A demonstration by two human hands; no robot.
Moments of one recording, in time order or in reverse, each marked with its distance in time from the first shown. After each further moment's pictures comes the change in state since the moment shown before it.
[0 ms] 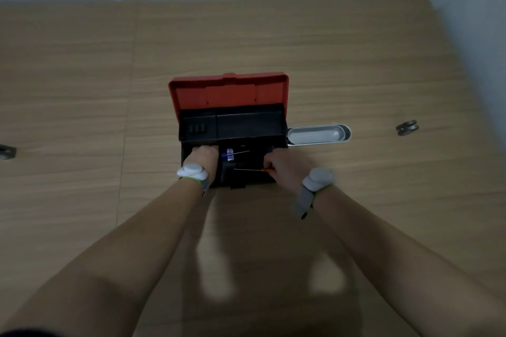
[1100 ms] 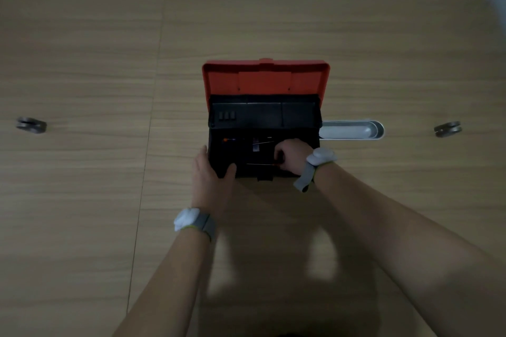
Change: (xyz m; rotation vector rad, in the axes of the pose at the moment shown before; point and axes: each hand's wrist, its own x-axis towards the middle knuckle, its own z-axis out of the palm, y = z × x) left_hand -0.095 -0.012 0.037 -1.024 0.399 -0.362; right_hand 0.059 -0.024 0.018 0.069 -0.246 0.045
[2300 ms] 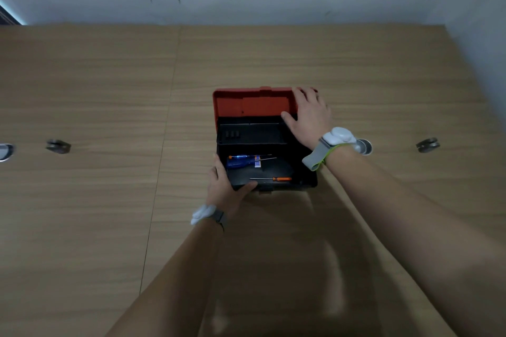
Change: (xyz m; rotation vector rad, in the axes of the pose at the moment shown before) left_hand 0.004 -0.009 0.006 0.019 -0.204 0.035; right_hand -0.029 -0.023 -0.101 0.003 0.722 0.188
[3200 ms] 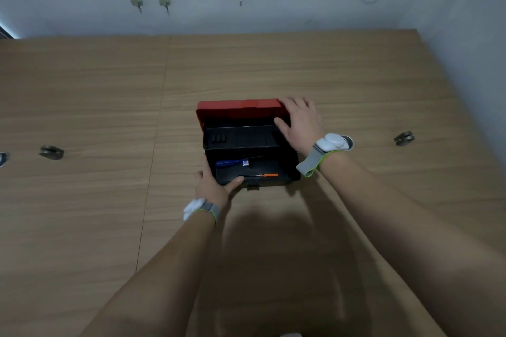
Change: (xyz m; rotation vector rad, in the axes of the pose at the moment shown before) left_hand -0.020 0.021 0.003 0.015 0.153 -0.080; right_hand -0.045 0.022 -0.029 0.068 0.025 -0.084
